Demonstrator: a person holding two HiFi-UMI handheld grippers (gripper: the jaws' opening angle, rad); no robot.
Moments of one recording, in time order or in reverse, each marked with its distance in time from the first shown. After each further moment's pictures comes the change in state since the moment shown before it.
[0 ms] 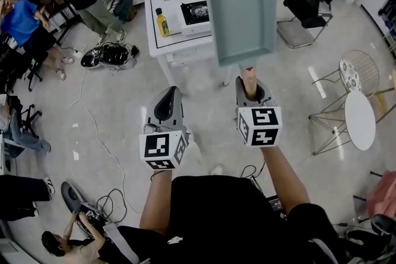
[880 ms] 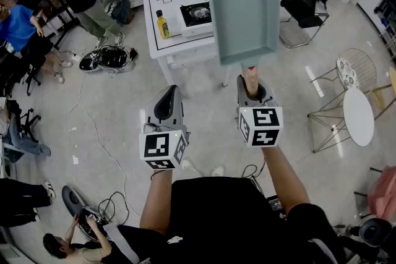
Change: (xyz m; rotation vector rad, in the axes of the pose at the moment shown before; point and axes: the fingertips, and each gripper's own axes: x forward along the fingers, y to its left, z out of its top) left arm -0.008 0.012 0.014 -0.003 -0.027 -0.026; right arm -0.008 0.012 0.017 -0.017 -0.041 -0.039
